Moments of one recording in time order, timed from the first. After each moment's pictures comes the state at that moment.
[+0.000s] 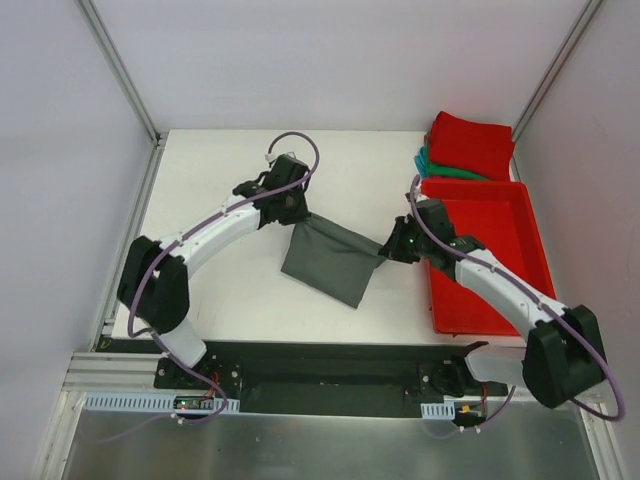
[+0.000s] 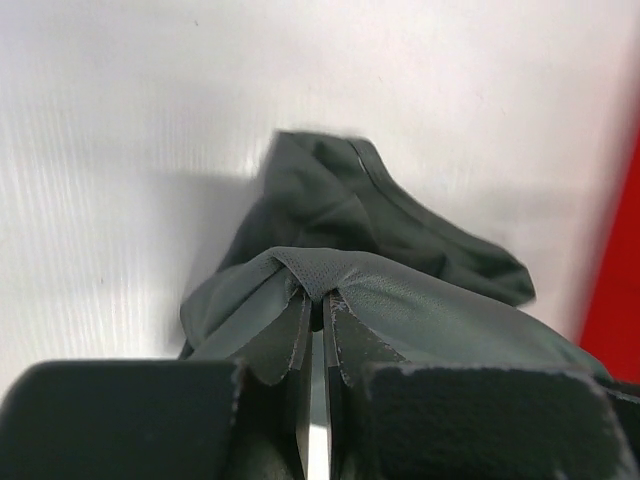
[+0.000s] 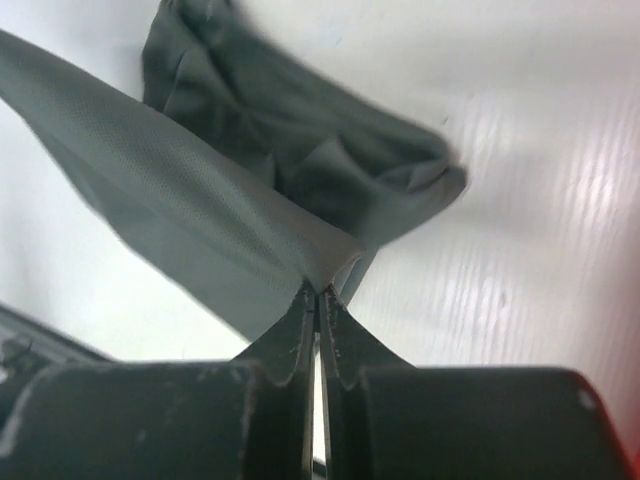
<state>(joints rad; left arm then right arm) -0.60 1.61 1.30 -0.56 -0.13 -0.72 0.47 1.19 0.77 -0.37 -0.18 0.58</state>
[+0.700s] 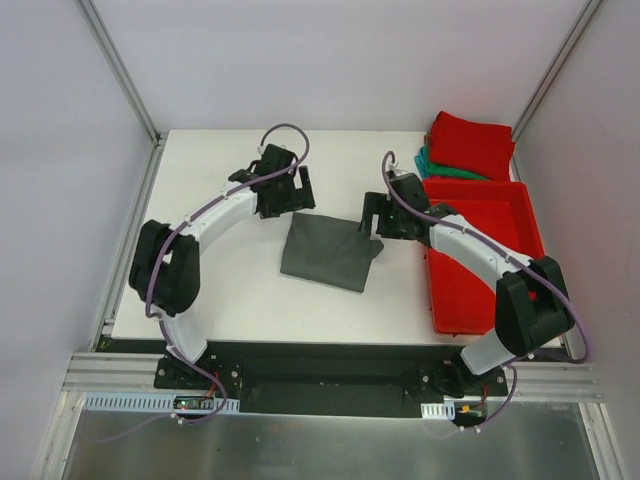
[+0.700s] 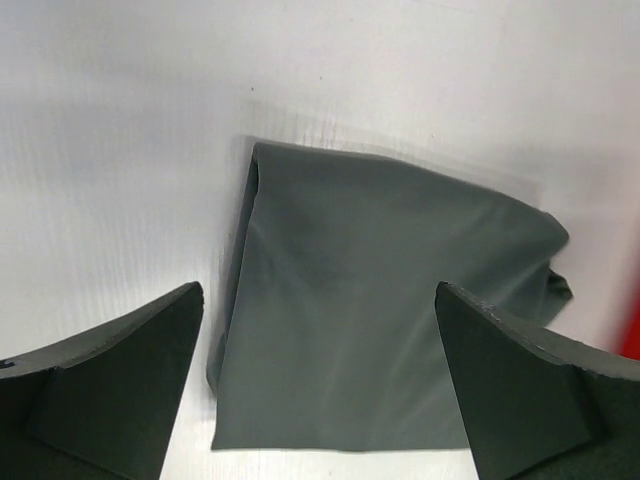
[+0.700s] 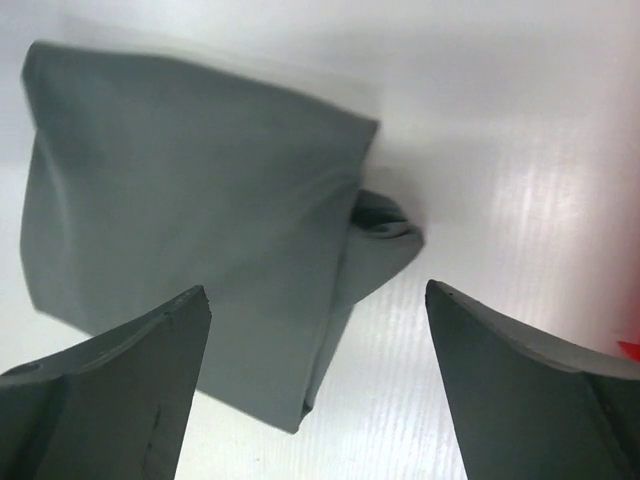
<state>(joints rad) -0.47 1.82 1.42 -0.54 -0.05 -0.63 0.48 1.54 1.08 -0.40 0.01 0.49</state>
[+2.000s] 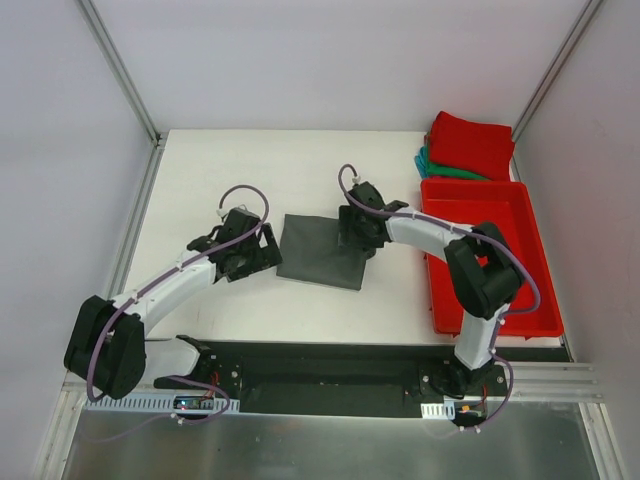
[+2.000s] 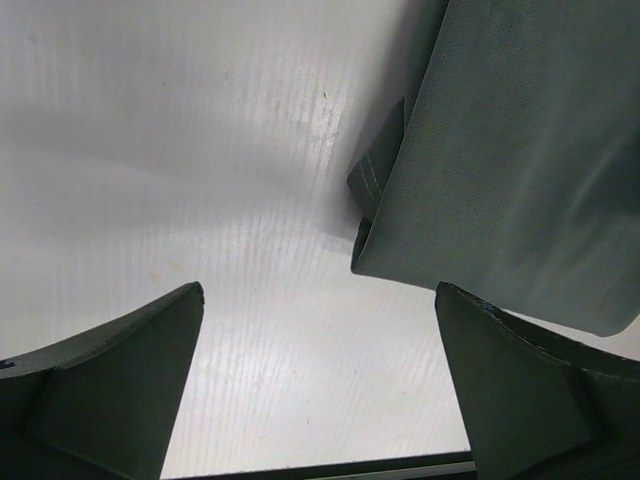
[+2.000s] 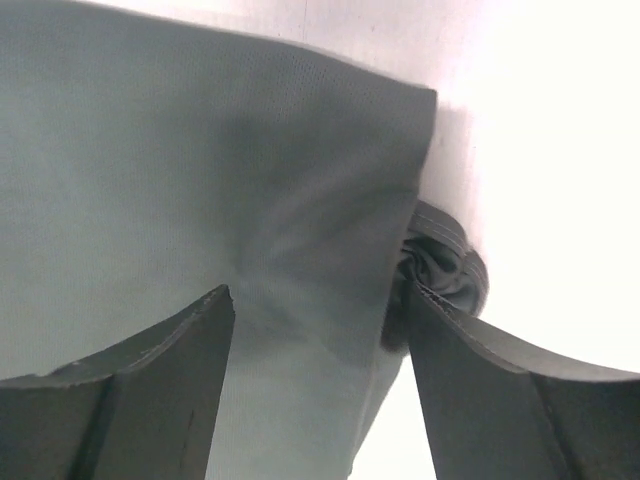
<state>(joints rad) -0.47 1.25 0.75 -0.50 -0.08 -0.77 0.64 1.88 1.24 -0.42 0.11 0.58</state>
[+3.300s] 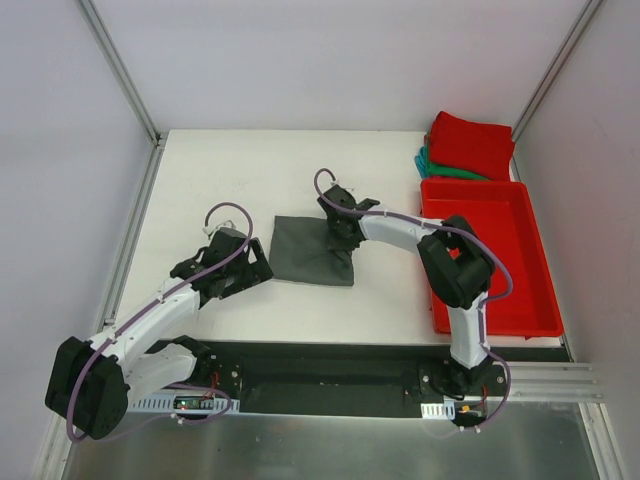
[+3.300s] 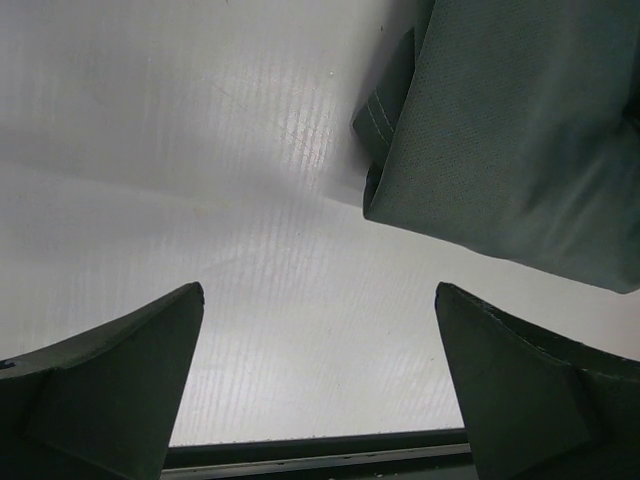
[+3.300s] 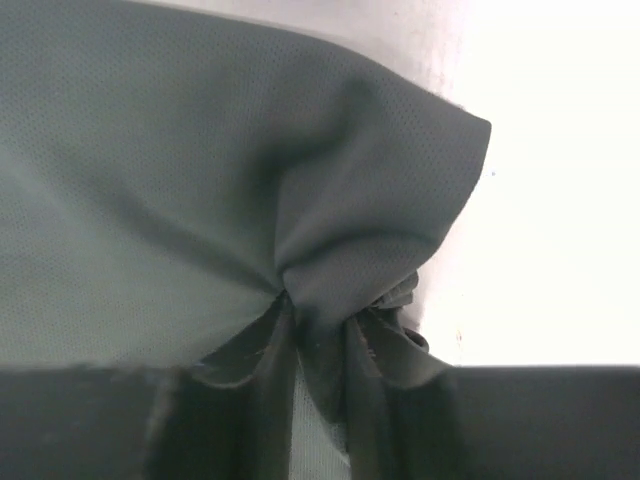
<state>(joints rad) -0.46 1.01 0.58 -0.53 -0.08 -0.82 0.74 2.01 1.40 -0.54 0.17 0.66</state>
